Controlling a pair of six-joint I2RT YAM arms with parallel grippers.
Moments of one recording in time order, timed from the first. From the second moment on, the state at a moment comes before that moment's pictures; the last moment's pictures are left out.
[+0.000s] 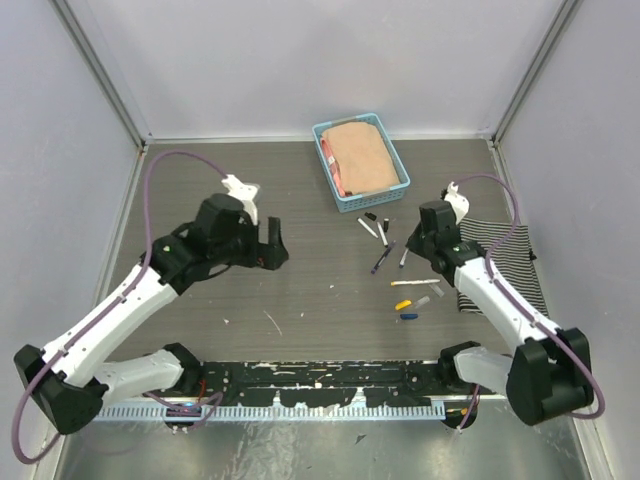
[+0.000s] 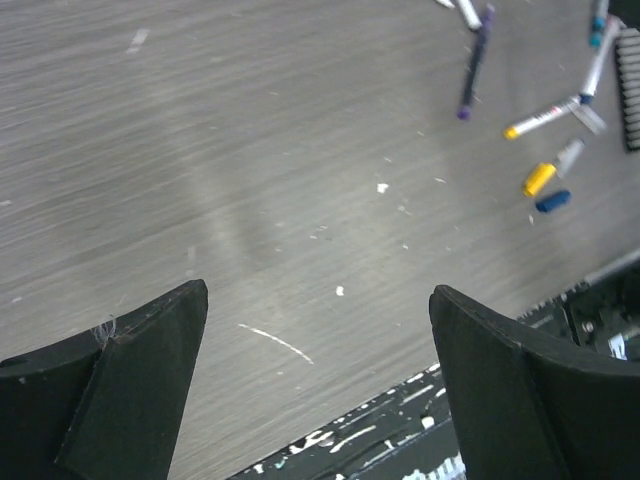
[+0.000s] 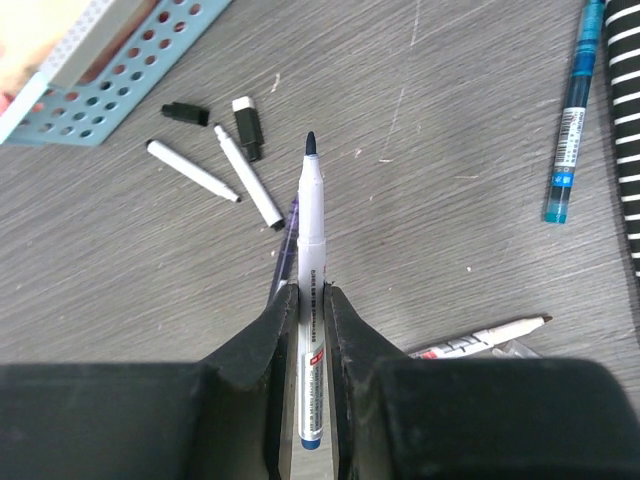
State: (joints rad) left arm -0.63 1.06 1.09 -0.72 -0.02 -0.42; right arm 0.28 1.17 0.75 -0.34 0.27 0.67
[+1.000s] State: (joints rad) left arm -1.05 1.33 1.08 -0.30 0.04 -0.50; right arm 0.61 0.63 0.49 -0.10 0.08 0.90
